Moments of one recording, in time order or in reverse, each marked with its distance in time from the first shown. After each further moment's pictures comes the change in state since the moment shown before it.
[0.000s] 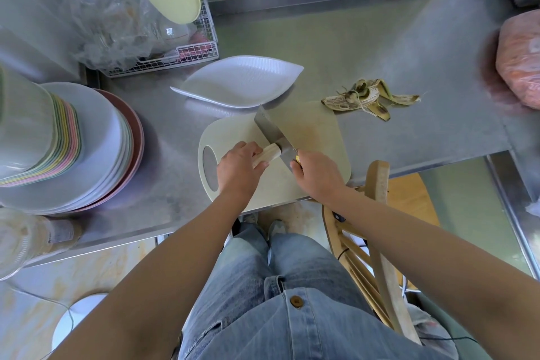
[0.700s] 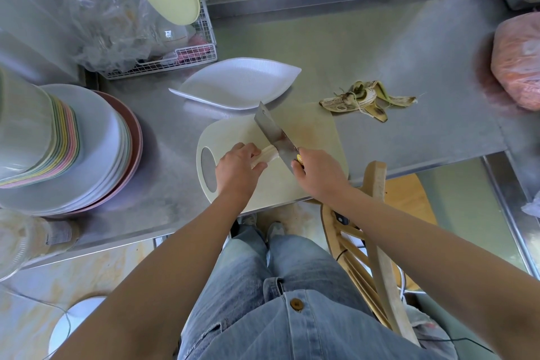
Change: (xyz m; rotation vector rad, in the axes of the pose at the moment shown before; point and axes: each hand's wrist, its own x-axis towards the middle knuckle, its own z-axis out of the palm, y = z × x) left_hand 0.000 0.001 0.000 -0.022 -0.011 -0.014; right_hand -0.004 0.002 -0.011 0.005 0.031 -0.022
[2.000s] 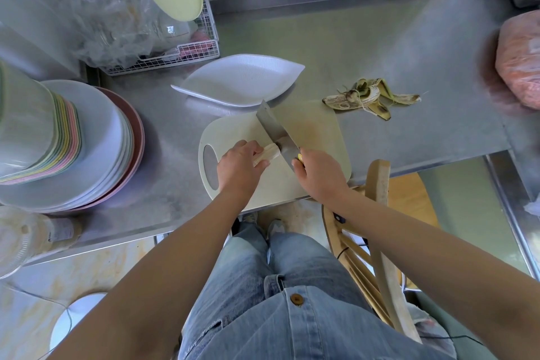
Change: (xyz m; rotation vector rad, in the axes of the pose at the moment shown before) left_hand -0.001 0.001 -0.004 0.023 -0.007 0.003; right_hand -0.001 -0.002 0.011 0.006 0.037 0.014
